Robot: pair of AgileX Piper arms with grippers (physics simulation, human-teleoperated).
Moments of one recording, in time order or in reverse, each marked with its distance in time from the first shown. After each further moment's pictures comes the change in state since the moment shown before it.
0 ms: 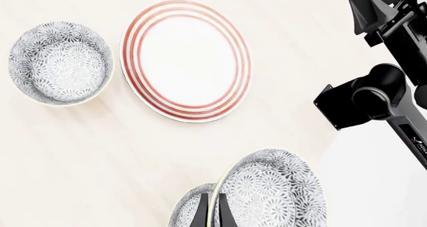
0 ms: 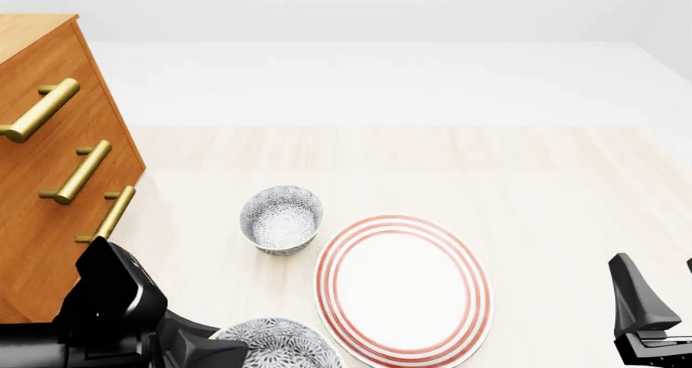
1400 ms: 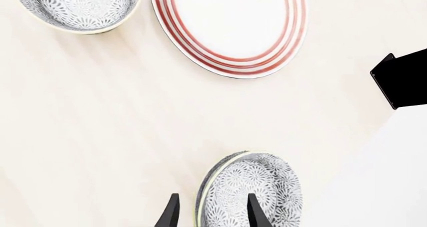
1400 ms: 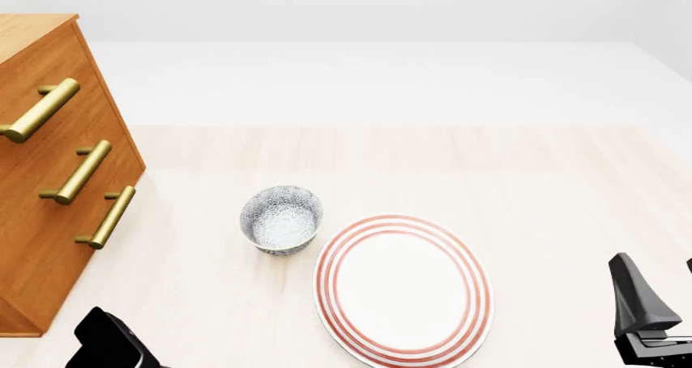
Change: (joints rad) left arm 0.046 -0.099 0.286 -0.048 -0.037; right arm 0.000 0.000 -0.001 0.001 0.005
